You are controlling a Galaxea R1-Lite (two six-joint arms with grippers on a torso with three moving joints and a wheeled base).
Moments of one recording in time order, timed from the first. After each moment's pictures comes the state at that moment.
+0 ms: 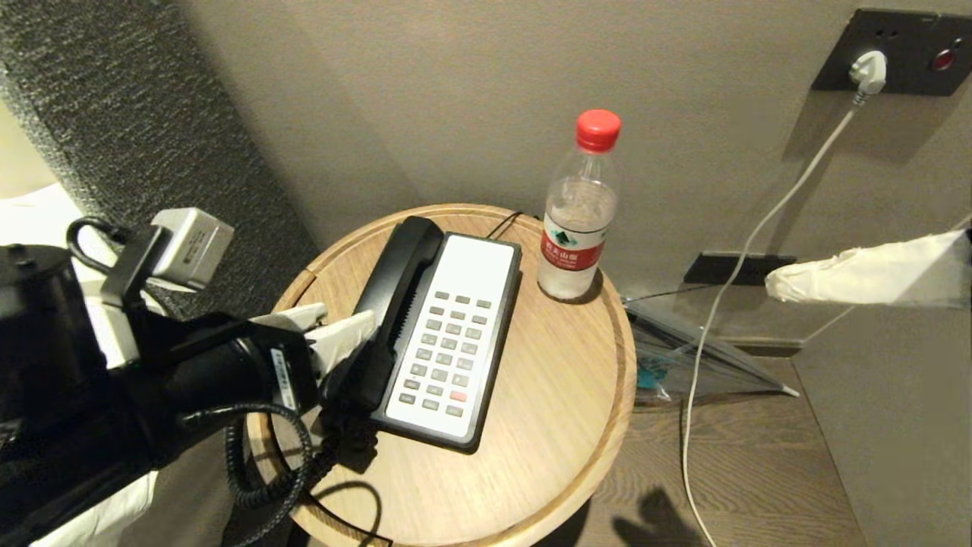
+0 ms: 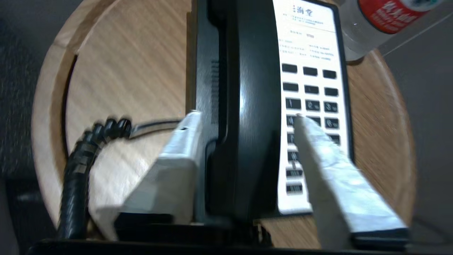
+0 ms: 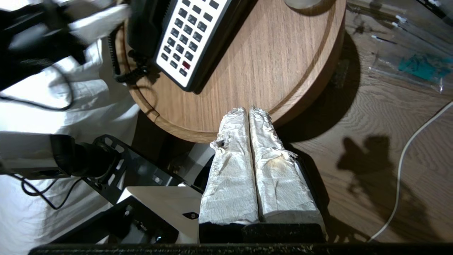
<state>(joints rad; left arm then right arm) -0.60 1.24 -0.57 -0.51 0.10 -0.18 0.99 1.32 -1.53 0.75 -0.25 0.47</state>
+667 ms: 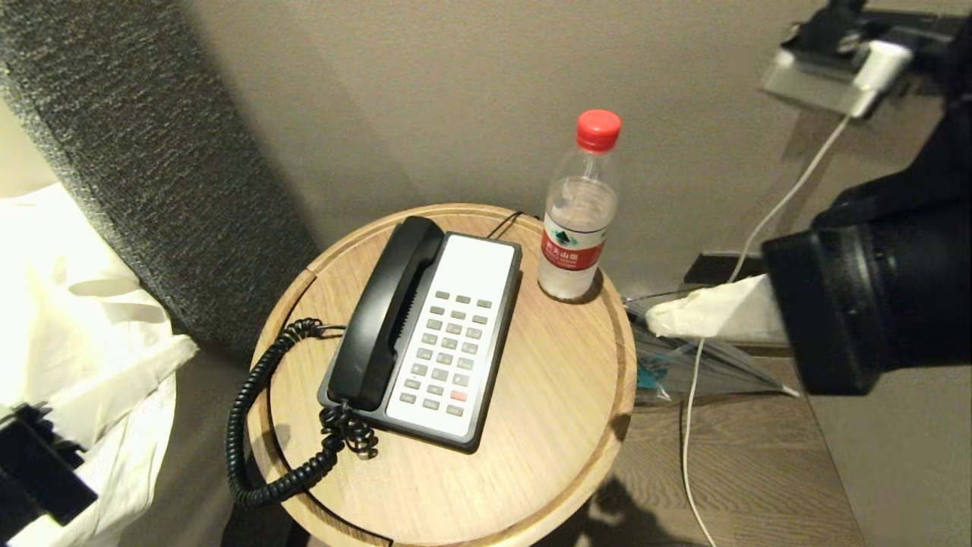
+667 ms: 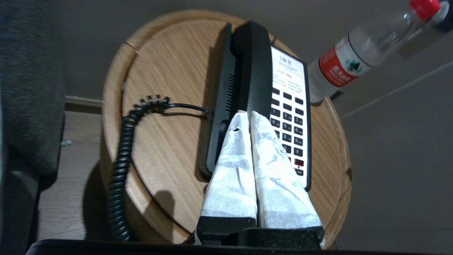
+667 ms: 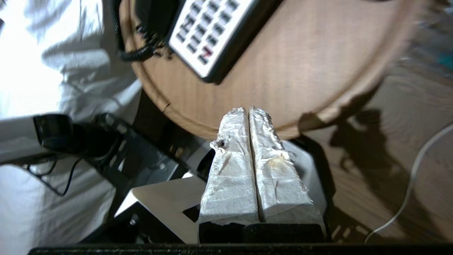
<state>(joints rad) -0.51 0.81 -0.37 -0.50 0.10 -0.37 1.01 1.49 -1.58 0.72 -0.16 0.44</state>
